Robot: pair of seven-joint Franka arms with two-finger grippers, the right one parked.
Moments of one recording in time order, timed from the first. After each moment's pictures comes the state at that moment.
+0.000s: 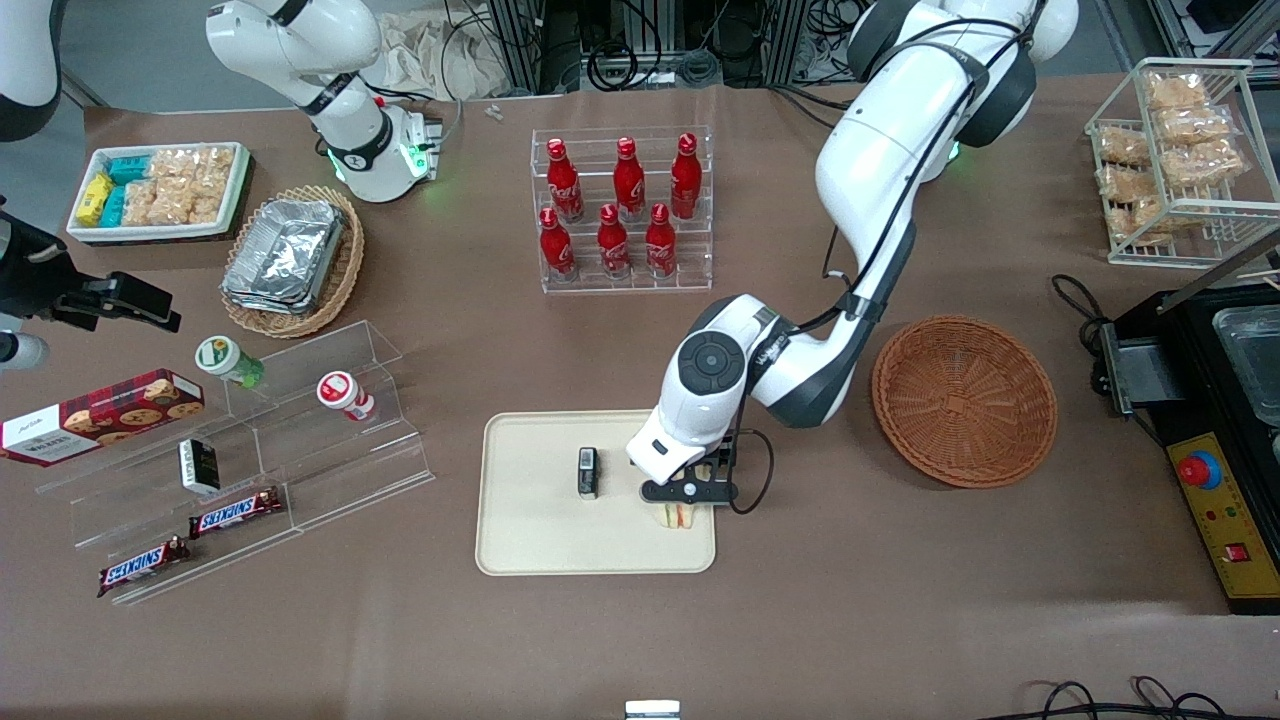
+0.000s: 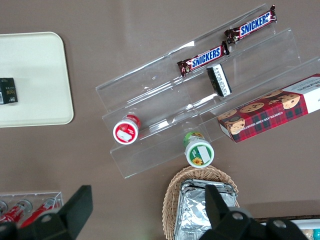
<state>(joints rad) -0.52 0.89 -0.17 -1.17 0.14 2.20 -0.70</state>
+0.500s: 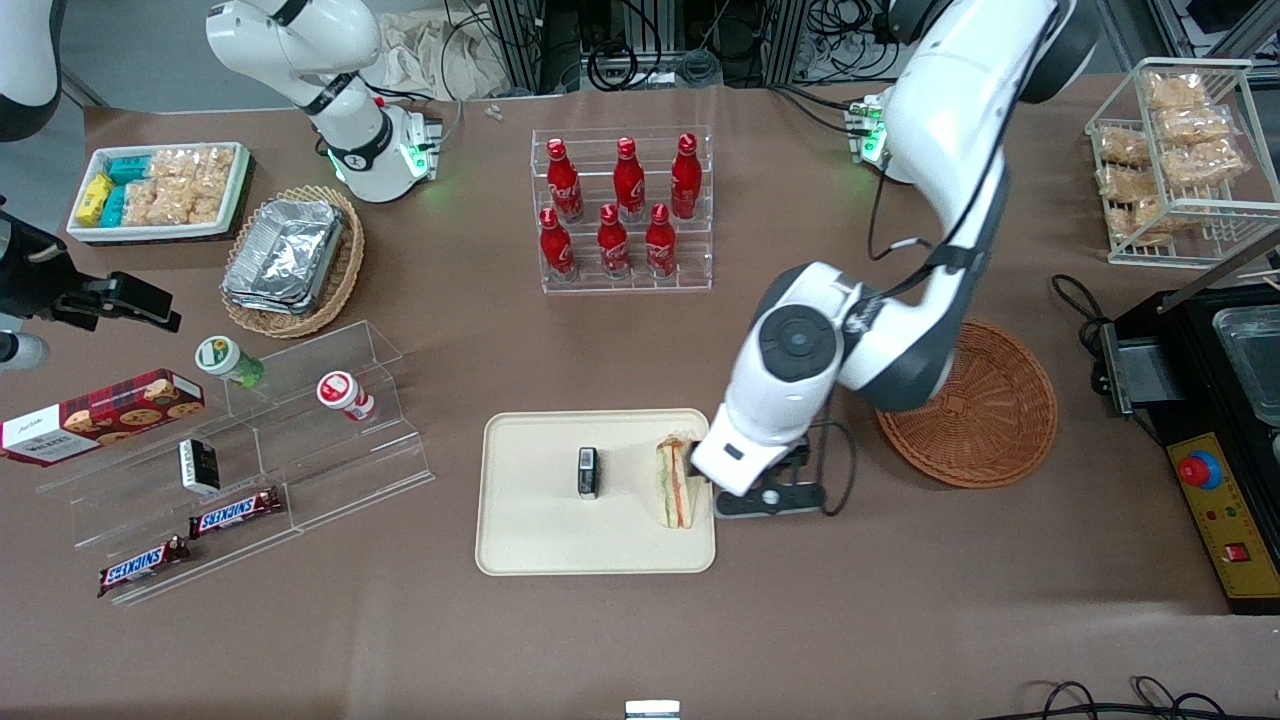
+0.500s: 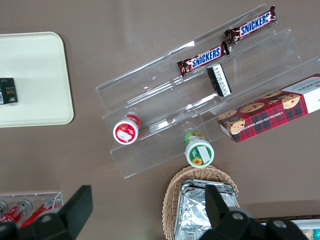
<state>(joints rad) -0.39 0.65 -0.17 -1.28 0.14 2.06 -0.70</state>
